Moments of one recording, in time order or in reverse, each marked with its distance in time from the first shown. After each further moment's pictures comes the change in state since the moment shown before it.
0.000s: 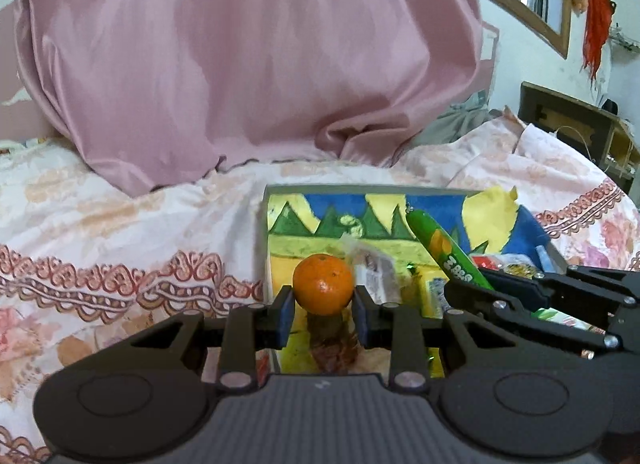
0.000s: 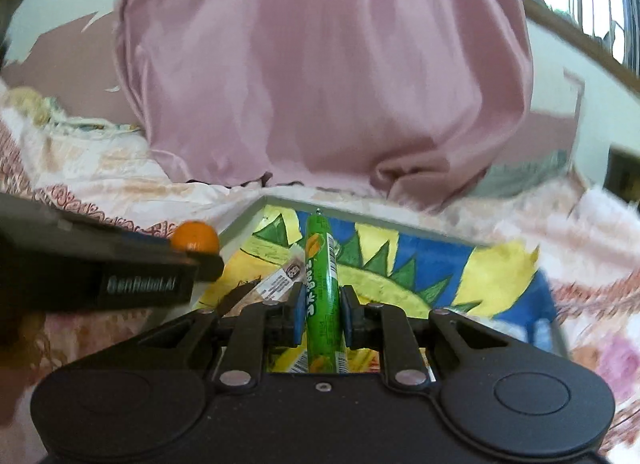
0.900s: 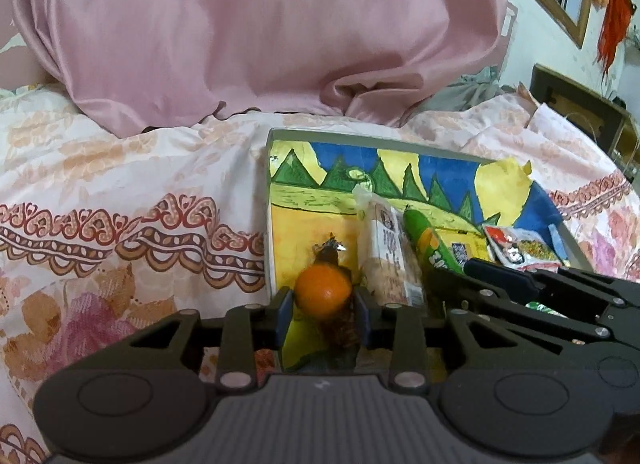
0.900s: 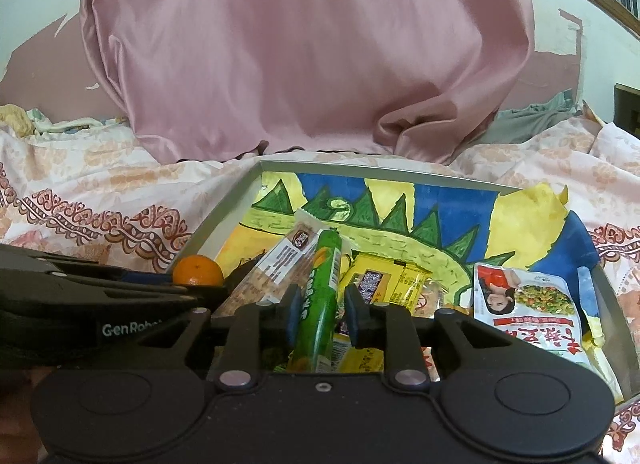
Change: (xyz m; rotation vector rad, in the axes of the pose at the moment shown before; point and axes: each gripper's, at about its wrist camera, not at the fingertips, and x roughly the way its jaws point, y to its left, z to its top) left arm 0.025 0.013 -0.012 -0.070 0.109 -0.032; right arm 0.026 0.001 -0.009 0.093 0.073 0.017
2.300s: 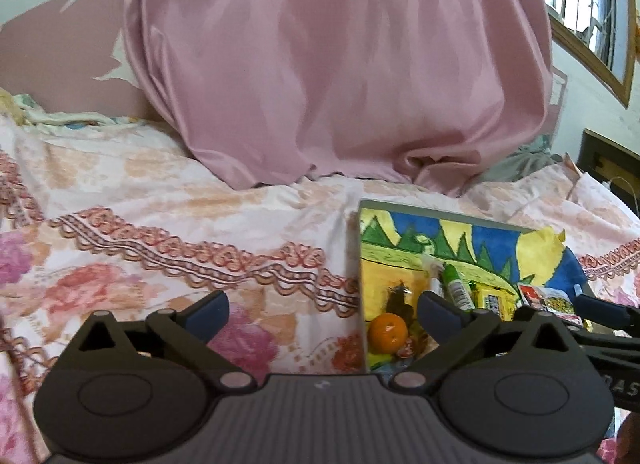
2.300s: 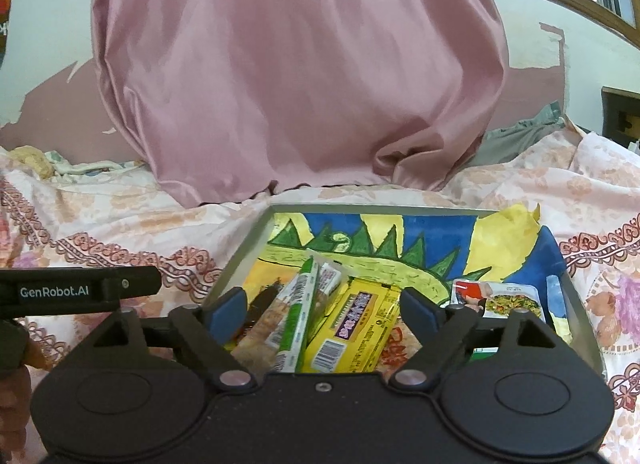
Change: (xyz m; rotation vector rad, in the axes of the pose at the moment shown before) left arm -0.095 0.017 -0.004 -0.101 -0.173 0.212; right arm -0.070 -0.011 0.012 0.051 -0.073 0.060
